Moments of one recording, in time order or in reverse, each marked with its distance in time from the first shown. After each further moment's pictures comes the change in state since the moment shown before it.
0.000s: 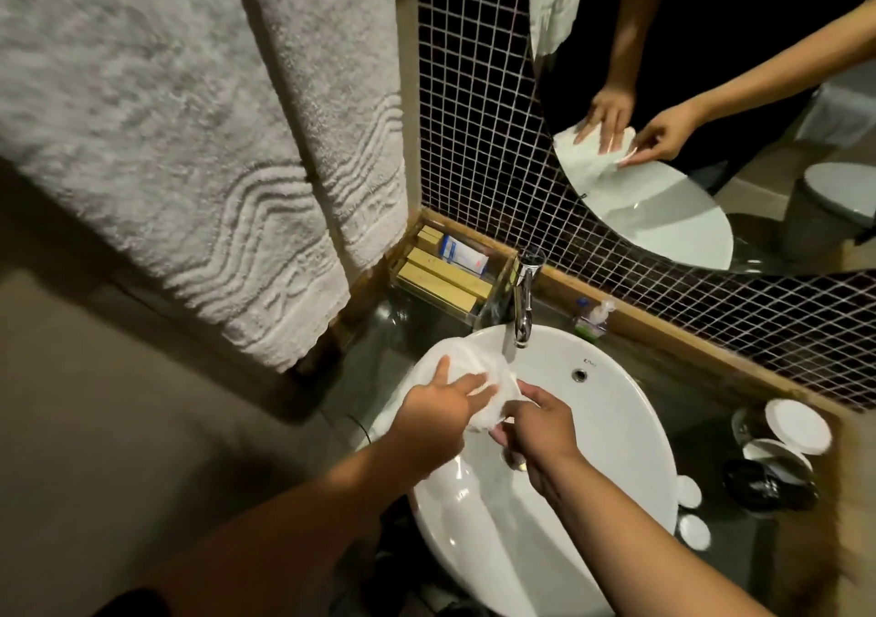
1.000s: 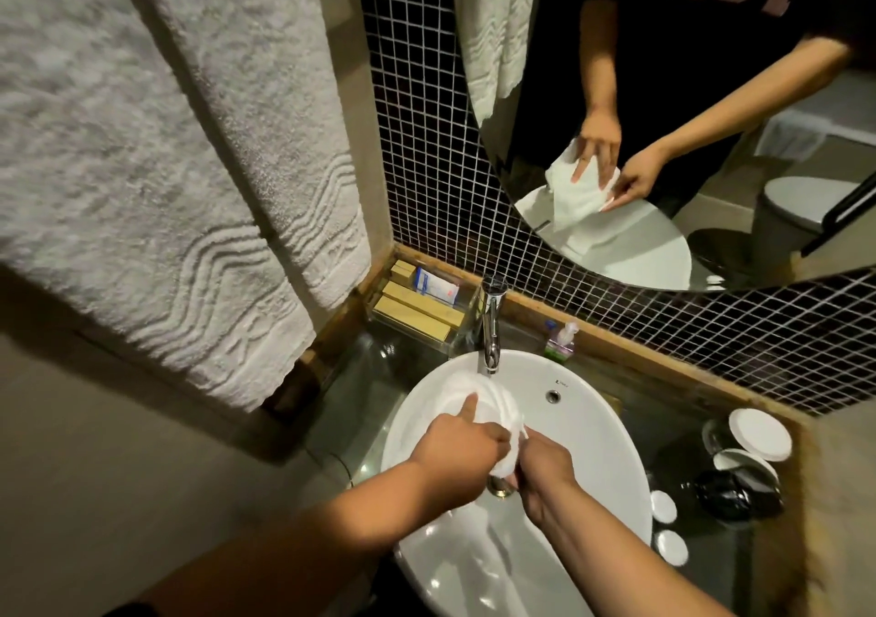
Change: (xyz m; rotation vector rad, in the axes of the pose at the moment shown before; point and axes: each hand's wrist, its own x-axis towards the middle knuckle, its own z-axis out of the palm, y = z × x) left_hand 0.004 0.059 -0.034 0.162 -0.016 0.203; right_hand 0.003 0.000 -0.040 0.116 0.130 0.112
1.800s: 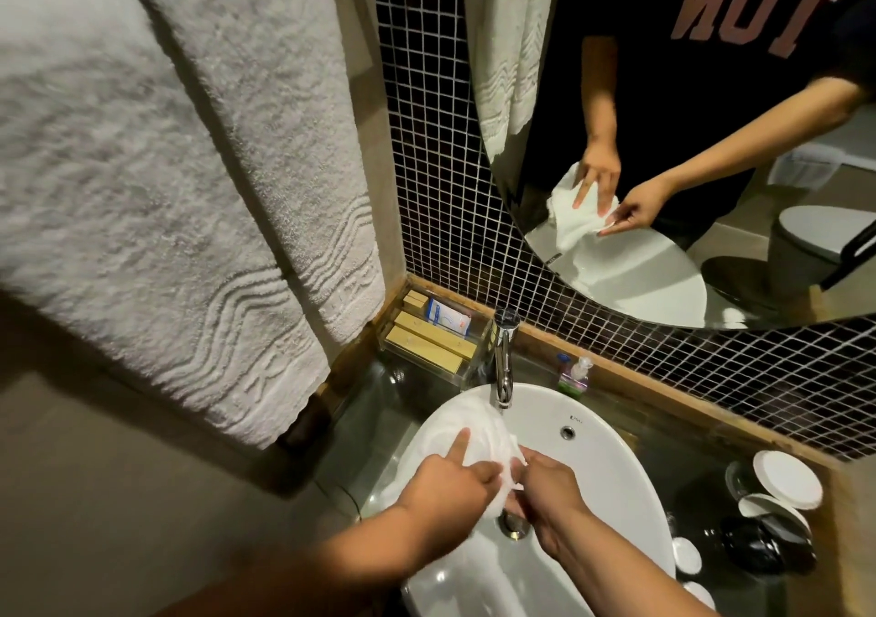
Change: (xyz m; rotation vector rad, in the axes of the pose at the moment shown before) left_hand -0.017 -0.016 -0.001 0.056 -0.119 -0.016; right_hand -0.001 -0.016 0.008 -0.146 -0.163 -0.059
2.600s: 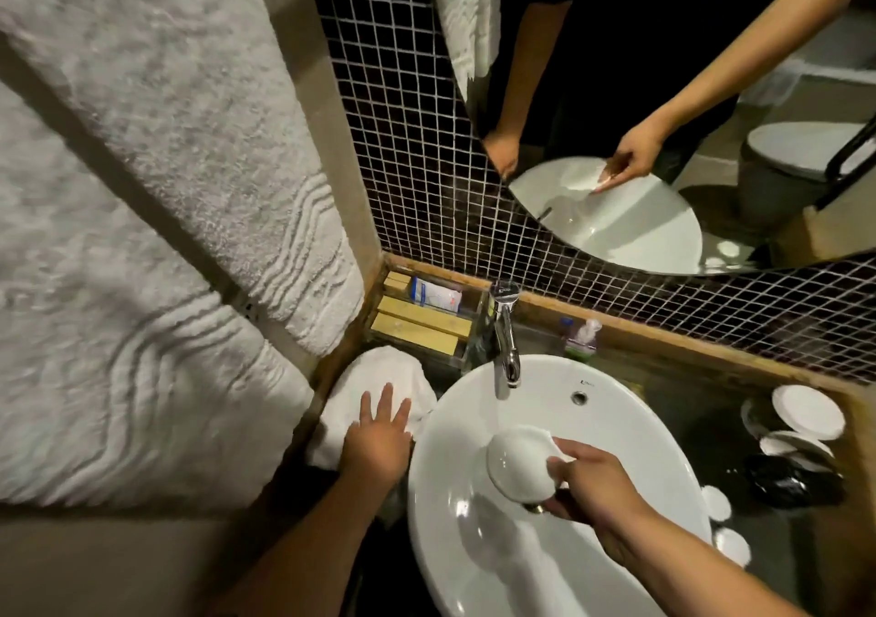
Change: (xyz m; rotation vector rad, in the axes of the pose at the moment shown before) left_hand 0.060 -0.133 0.107 -0.093 0.024 -0.533; right_hand 0.026 0.017 -0.015 -0.015 0.071 0.024
